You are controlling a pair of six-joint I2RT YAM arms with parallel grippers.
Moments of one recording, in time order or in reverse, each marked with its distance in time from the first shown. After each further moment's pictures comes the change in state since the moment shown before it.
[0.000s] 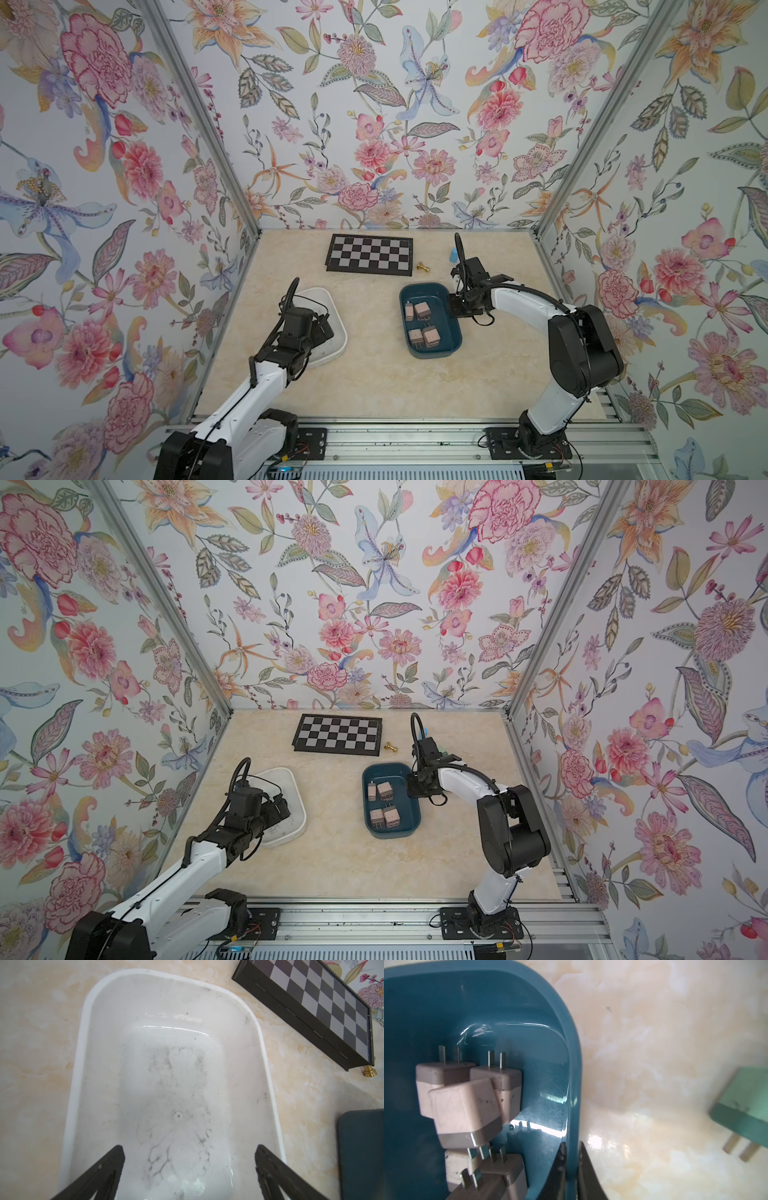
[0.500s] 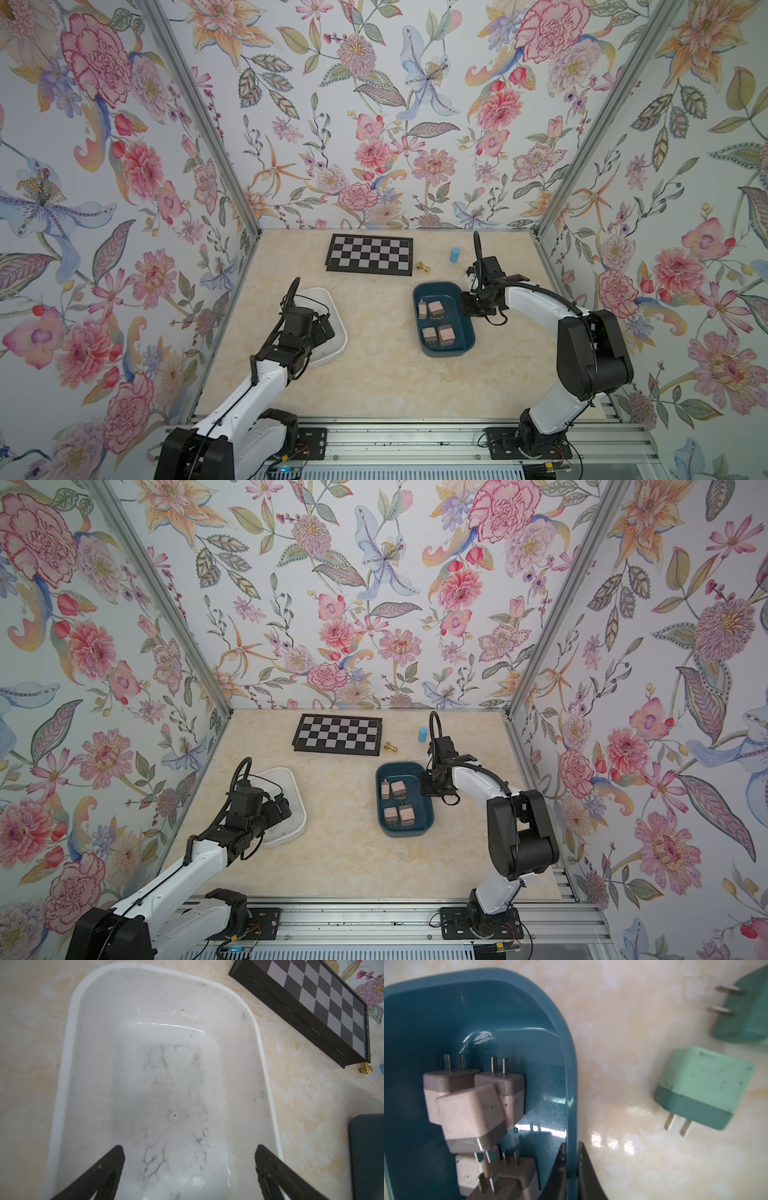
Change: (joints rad) left arm 0.000 0.014 0.000 0.012 0.019 0.000; right arm -0.064 0.029 0.037 -0.015 -0.027 -0.014
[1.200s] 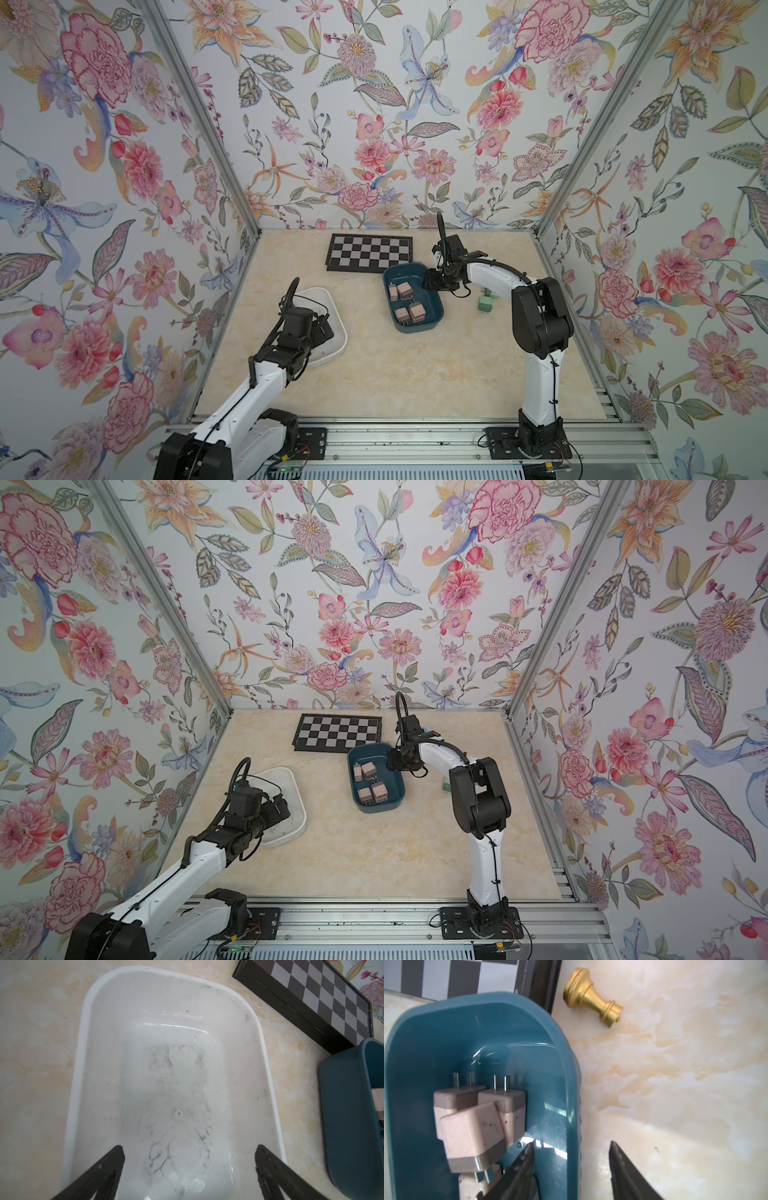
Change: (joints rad) left arm 0.000 -0.021 0.011 -0.040 -0.029 0.006; right arm 0.106 0.338 0.410 0.032 -0.034 0.029
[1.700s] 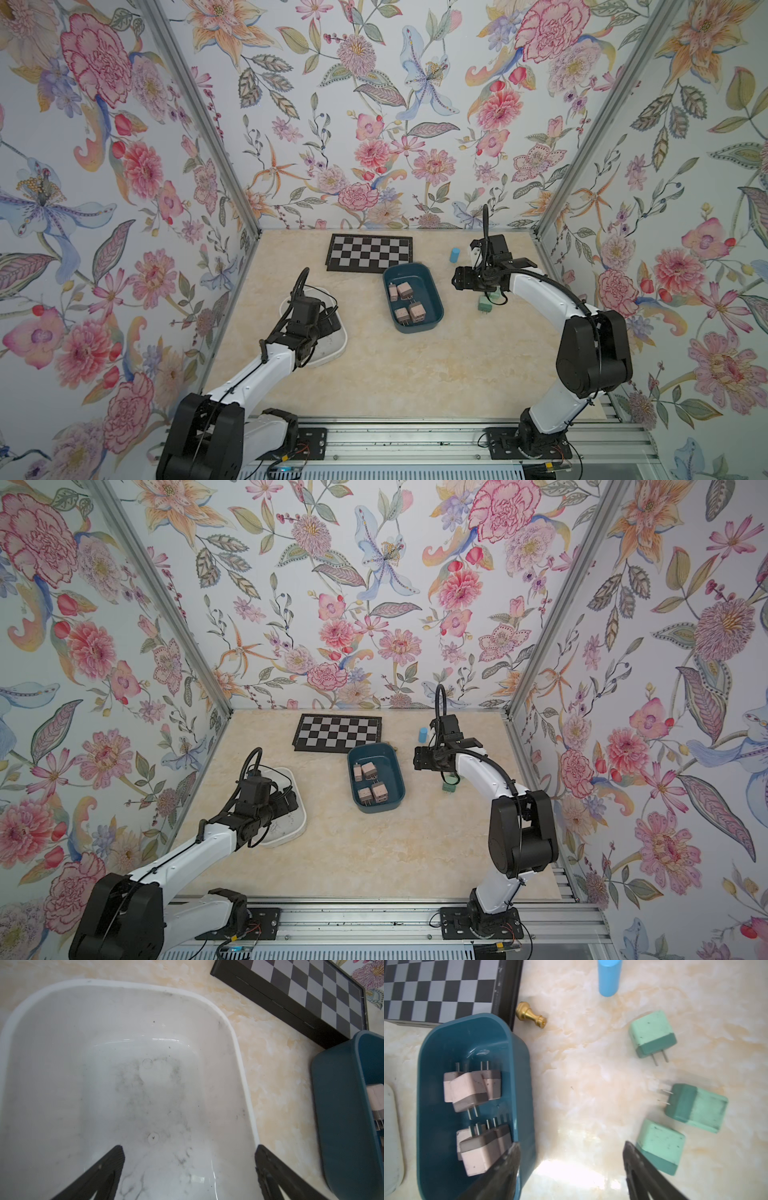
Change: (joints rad) left arm -0.029 0.219 0.085 0.136 0.055 0.056; right arm -0.185 -0.372 -0.282 -0.002 0.058 -0.038
